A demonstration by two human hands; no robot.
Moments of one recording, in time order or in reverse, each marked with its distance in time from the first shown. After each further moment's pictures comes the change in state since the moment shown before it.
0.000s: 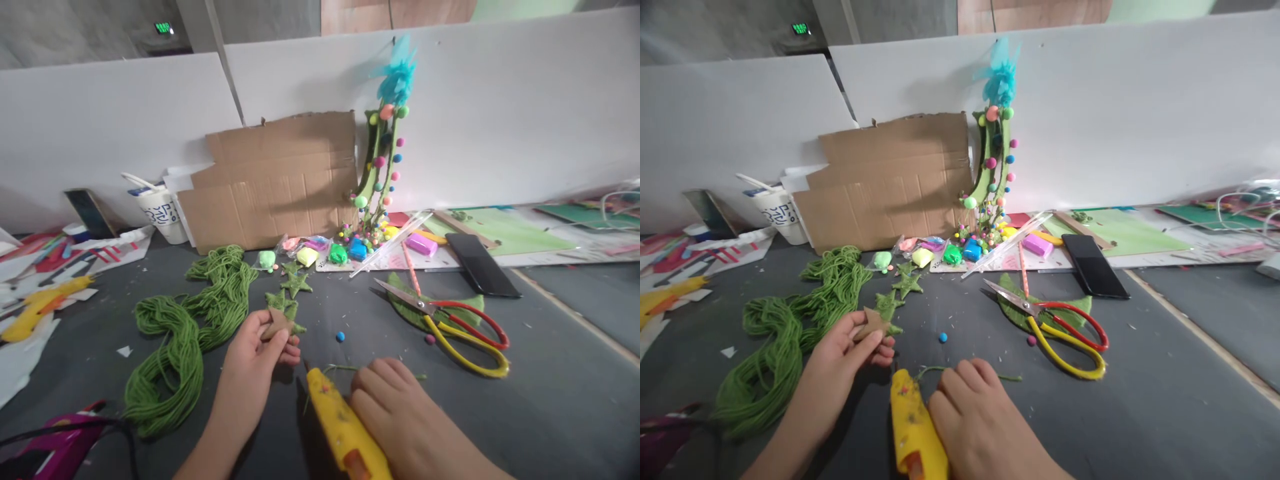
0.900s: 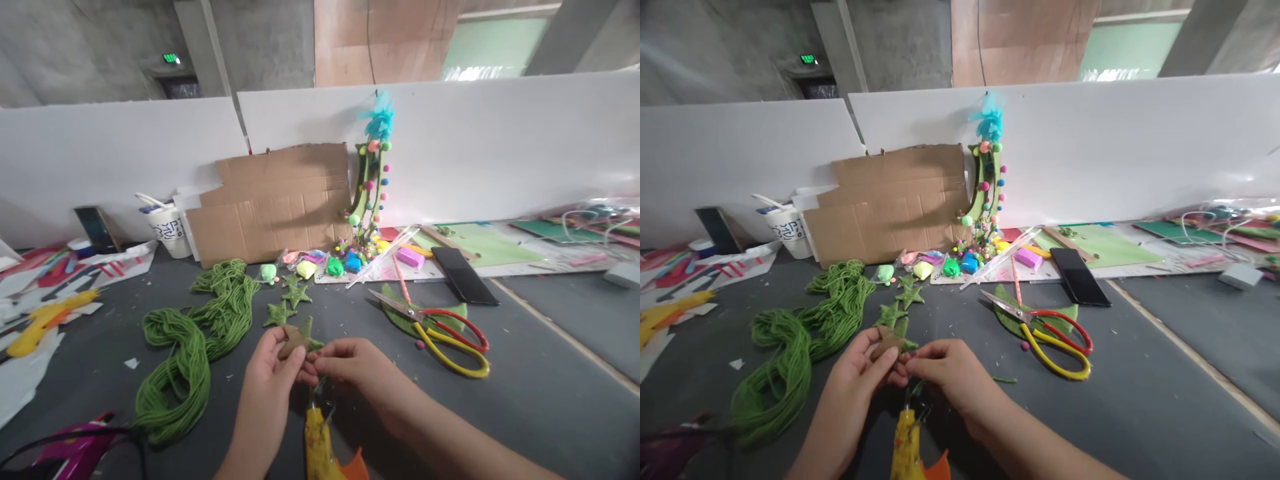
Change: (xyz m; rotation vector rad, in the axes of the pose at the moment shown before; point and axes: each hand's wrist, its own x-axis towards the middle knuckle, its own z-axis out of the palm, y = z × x) left_hand -0.023 0.012 0.015 -0.206 -0.073 -0.004; right_hand 0.056 -0.005 0.005 1.341 -0.042 0.822
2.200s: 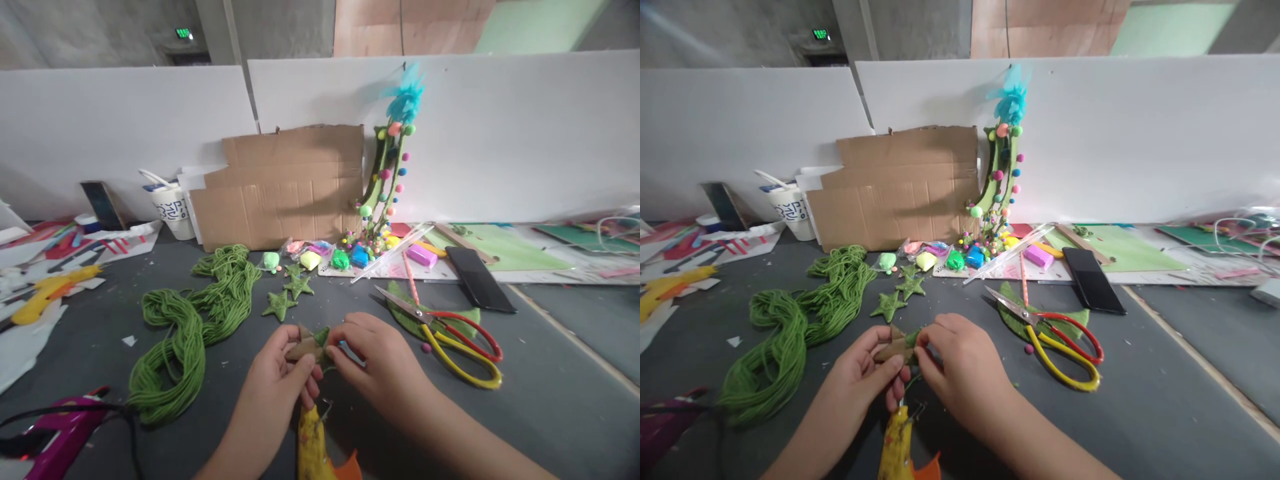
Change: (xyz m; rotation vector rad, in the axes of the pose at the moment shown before) left_hand -0.002 -0.004 0.002 0.108 -0.129 -0.100; right_hand -0.003 -0.014 -0.022 -1.018 0.153 -0.775
